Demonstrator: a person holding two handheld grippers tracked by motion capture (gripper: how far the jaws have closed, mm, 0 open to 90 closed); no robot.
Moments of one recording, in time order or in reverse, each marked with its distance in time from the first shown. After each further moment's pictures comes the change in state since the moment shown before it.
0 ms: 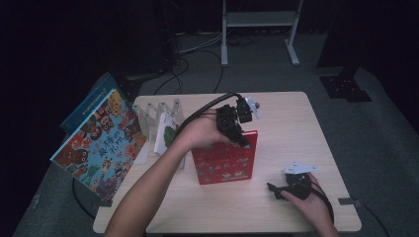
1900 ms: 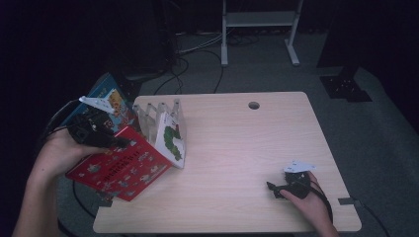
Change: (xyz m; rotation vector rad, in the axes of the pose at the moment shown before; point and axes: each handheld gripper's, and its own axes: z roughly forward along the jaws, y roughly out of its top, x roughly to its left) left arm -0.030 -0.253 -0.172 -0.087 0.265 -0.498; right arm -0.001 0.002 0.003 0.005 -0.008 0.004
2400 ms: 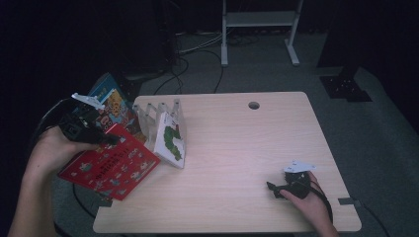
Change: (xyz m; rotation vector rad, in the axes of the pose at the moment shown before) left arm 0.028 -0.010 0.002 0.030 0.059 -0.101; right arm 0.000 0.000 0.000 -0.001 0.000 0.002
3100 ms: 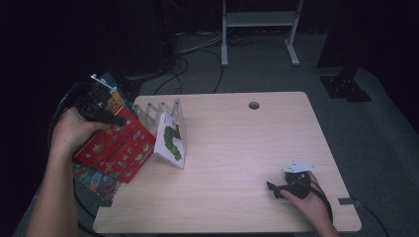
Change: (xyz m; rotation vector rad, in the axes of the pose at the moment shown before) left arm 0.036 0.043 0.027 0.037 0.095 -0.116; right arm 0.000 0.000 0.000 0.000 0.000 0.000
